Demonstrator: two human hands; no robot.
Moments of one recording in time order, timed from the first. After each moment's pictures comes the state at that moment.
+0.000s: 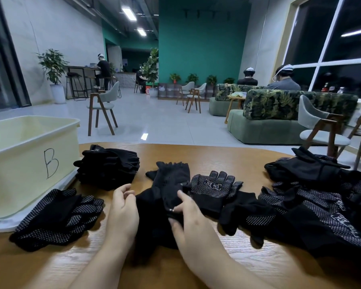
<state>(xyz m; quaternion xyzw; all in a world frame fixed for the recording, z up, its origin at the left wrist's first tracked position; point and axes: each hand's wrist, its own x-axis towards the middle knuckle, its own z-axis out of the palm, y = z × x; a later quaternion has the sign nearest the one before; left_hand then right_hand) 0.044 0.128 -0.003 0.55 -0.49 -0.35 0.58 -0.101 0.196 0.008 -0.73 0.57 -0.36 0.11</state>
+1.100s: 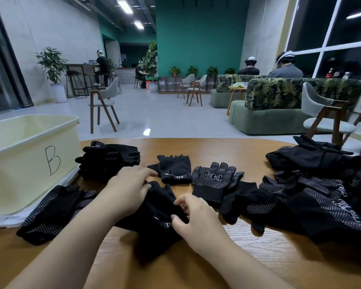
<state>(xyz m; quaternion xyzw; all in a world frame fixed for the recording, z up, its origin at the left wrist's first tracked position) 0.060 0.113 0.051 0.54 -0.82 -0.03 0.18 -0.109 0.193 0.006 -0.70 0.62 -0.31 0.14</state>
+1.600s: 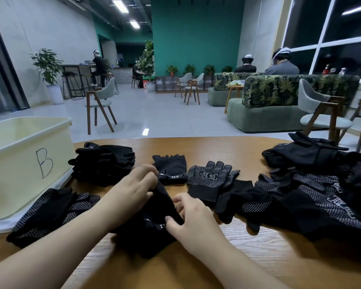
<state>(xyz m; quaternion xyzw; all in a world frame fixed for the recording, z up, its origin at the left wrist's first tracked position) 0.063 0.093 0.020 0.30 -0.92 0.11 0.24 -0.111 0.192 0.002 -0.71 0.62 -0.32 0.11</state>
